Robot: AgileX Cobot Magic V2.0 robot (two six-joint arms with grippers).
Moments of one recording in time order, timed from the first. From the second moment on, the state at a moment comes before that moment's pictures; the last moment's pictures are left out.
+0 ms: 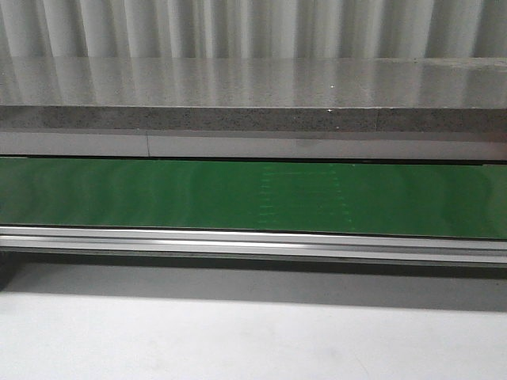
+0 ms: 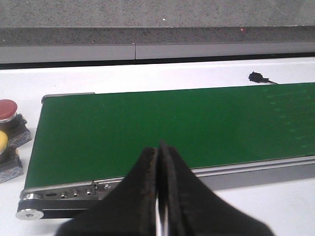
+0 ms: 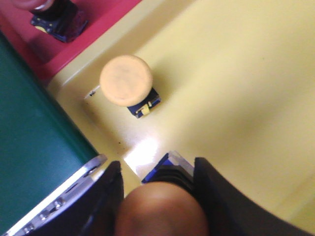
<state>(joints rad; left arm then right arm) -0.24 0.51 -0.51 -0.09 0.50 0.05 -0.74 1.14 -0.67 0.07 0.59 0.07</state>
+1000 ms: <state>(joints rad) -0.24 0.51 -0.51 -0.09 0.50 0.05 -0.75 1.29 -0.67 0.08 0.48 0.13</state>
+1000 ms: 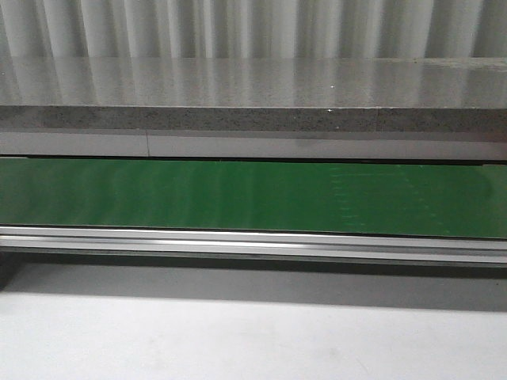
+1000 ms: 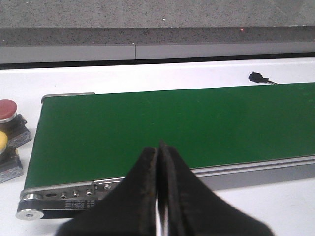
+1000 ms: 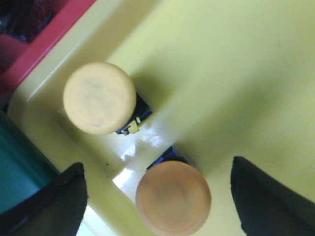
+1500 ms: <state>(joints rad) -0.24 0.51 -0.51 -0.09 0.50 0.05 -0.49 1.00 -0.67 0.08 0.58 0.10</state>
